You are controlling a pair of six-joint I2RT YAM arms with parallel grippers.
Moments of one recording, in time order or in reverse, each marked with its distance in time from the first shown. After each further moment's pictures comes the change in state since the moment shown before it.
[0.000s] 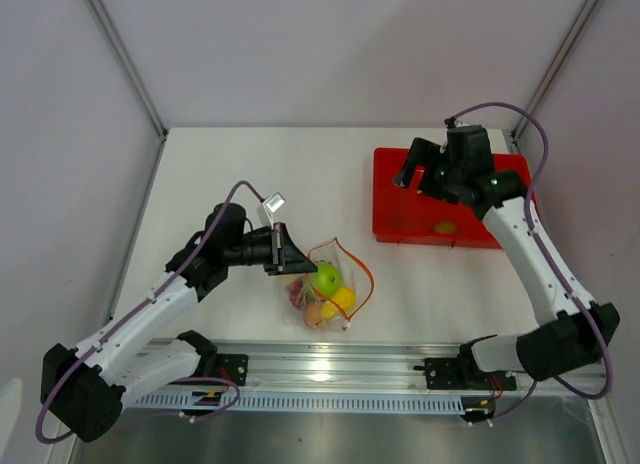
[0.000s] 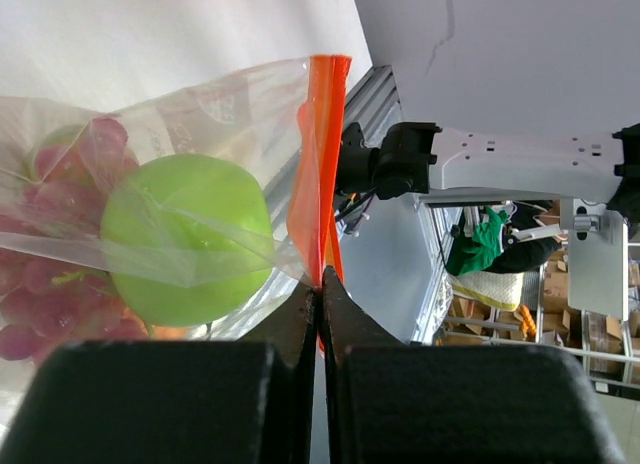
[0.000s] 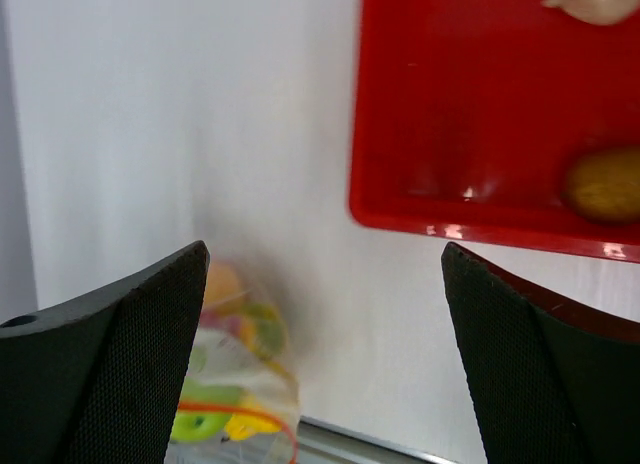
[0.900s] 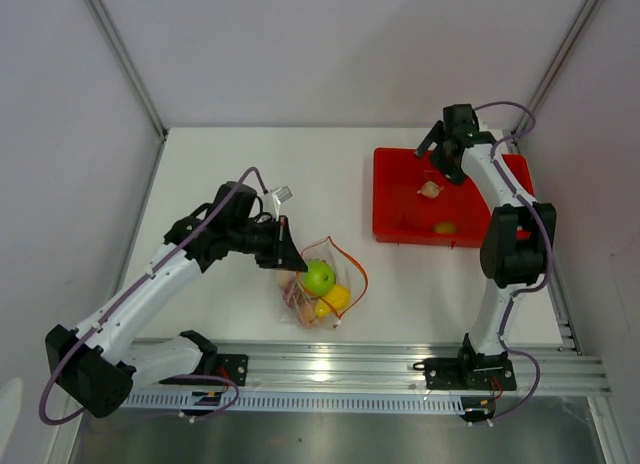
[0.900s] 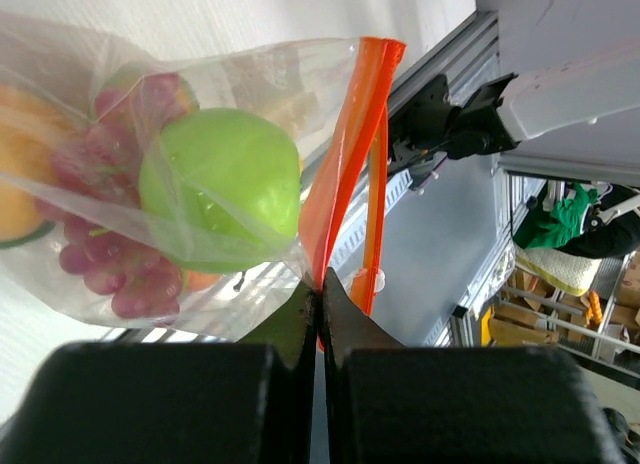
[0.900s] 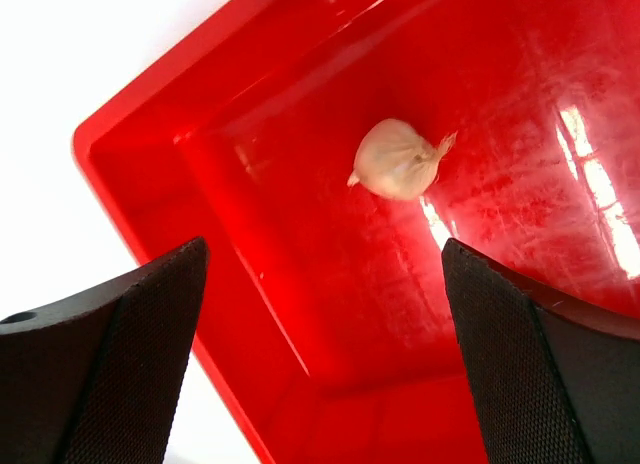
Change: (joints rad) left arm -0.002 0.160 0.318 -0.508 -0.097 0.242; right arm -0.260 0.625 0.293 0.080 0.237 0.166
